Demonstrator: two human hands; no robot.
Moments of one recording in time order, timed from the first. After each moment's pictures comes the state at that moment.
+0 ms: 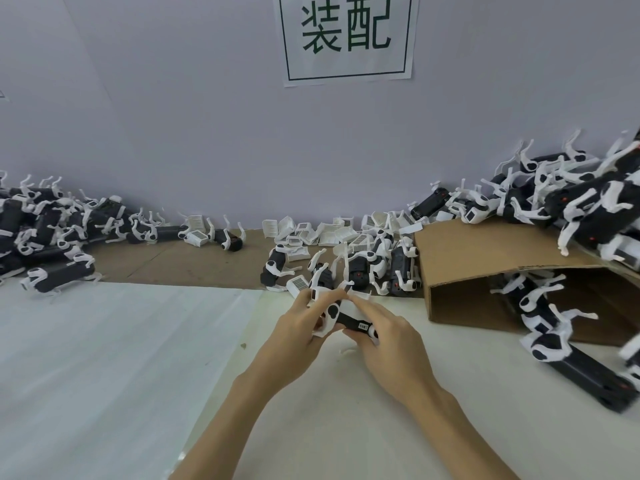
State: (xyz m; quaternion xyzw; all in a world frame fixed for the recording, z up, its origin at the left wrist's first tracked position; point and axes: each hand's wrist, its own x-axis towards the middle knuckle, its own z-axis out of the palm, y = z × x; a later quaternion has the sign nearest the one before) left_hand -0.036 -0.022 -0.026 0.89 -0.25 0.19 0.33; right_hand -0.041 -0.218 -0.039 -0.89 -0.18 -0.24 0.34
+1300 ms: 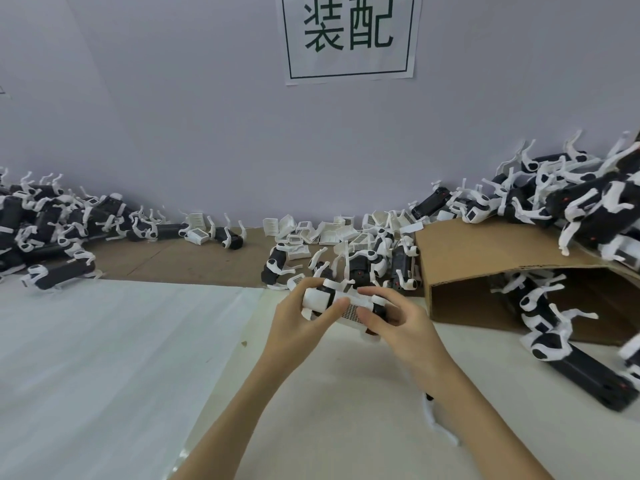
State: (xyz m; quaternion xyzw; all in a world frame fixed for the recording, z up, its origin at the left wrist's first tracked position) left_hand -0.047 -0.039 -0.009 0.79 -0.10 0.16 0.58; right_hand -0.042 -0.232 -0.016 -0.71 -0.11 -0.03 0.70
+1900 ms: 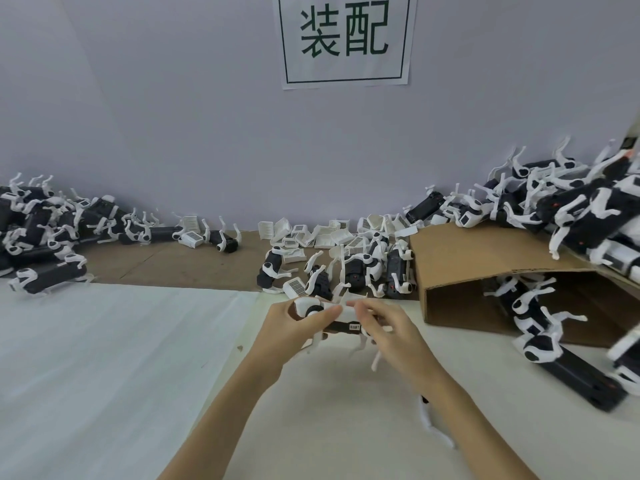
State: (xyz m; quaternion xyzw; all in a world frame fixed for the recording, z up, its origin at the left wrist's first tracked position) left_hand -0.043 -0.025 -0.006 0.74 -0.07 0.01 0.67; right_hand -0.043 -0.231 -0.019 -0.80 -0.14 -0.07 0.58
